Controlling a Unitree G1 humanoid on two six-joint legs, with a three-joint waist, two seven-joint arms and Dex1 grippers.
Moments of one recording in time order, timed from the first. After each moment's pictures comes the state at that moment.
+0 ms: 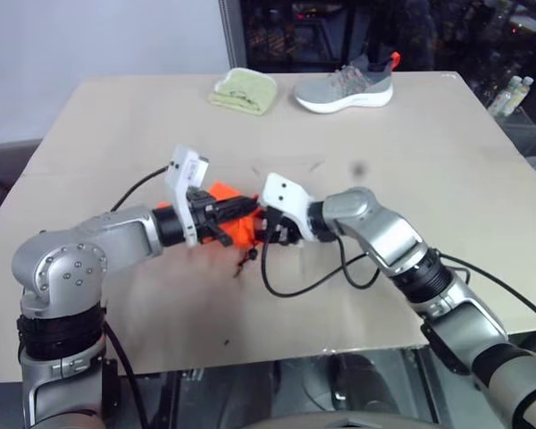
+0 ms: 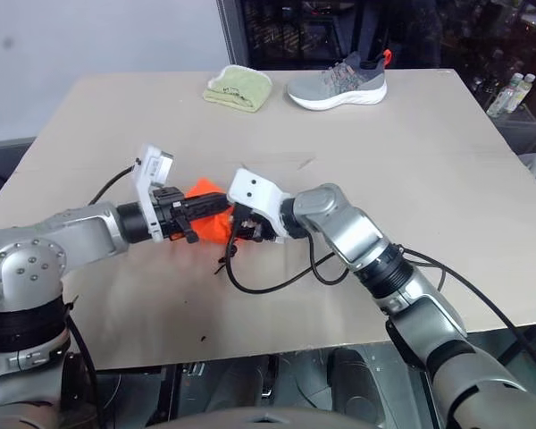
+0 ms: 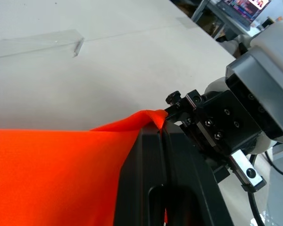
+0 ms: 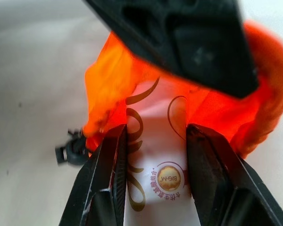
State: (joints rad) left arm -0.45 0.67 0.27 -0.41 -1.05 1.25 -0.42; right arm -0.84 -0.22 0.53 0.00 0.13 0.73 0.86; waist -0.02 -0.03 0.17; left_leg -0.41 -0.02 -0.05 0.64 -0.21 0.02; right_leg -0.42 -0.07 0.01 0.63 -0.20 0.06
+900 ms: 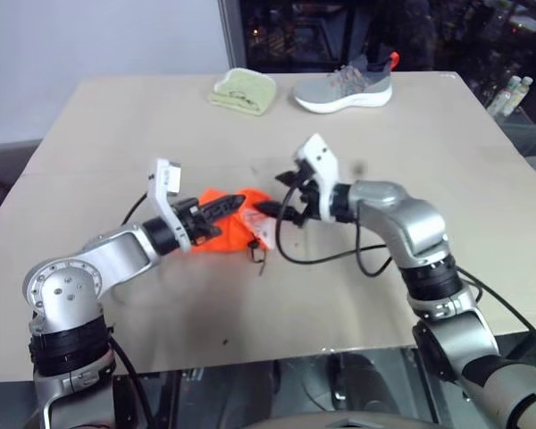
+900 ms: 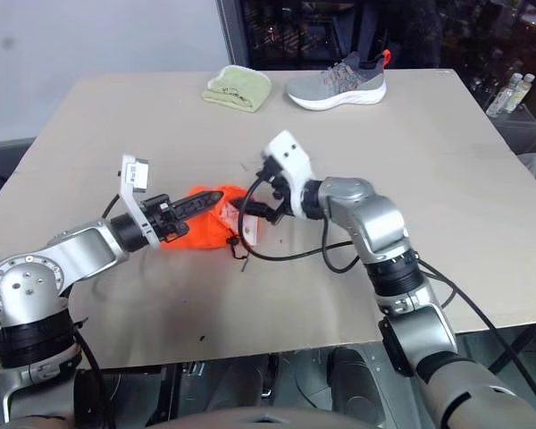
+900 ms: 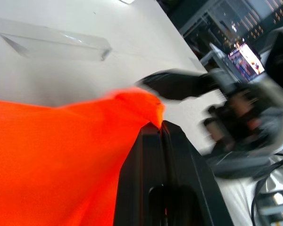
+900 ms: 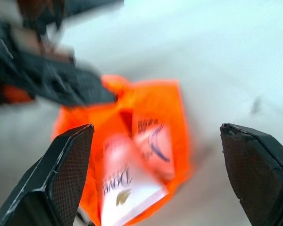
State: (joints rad) left arm -0.38 0.55 0.41 -0.26 -1.25 1.19 -0.24; right arm -0.74 -0.14 0.11 -0.17 0.36 0.96 0.69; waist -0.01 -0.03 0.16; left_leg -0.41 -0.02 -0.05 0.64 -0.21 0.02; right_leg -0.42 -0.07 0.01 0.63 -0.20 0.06
